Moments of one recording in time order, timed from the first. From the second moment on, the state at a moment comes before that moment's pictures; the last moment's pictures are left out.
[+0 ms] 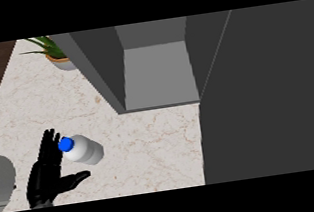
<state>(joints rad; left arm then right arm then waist) -0.08 0.16 0.21 -0.85 0.29 -0.22 -0.48 0.67 -0.03 0.10 -2.20 -0.28 0.41 -0.17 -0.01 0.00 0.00</state>
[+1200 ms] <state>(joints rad) -0.33 0.18 0.28 -0.38 0.30 -0.43 -0.68 0.60 -0.02 0.16 -2.19 -0.26 0.35 -0.11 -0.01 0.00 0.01</state>
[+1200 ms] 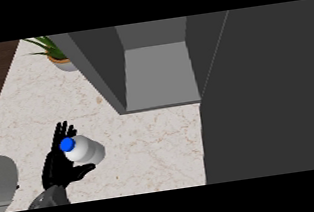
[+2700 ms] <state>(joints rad) -0.34 0.16 0.25 -0.39 0.31 -0.51 -0.70 0.60 -0.04 0.14 -2.15 -0.27 0.37 -0.15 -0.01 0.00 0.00</state>
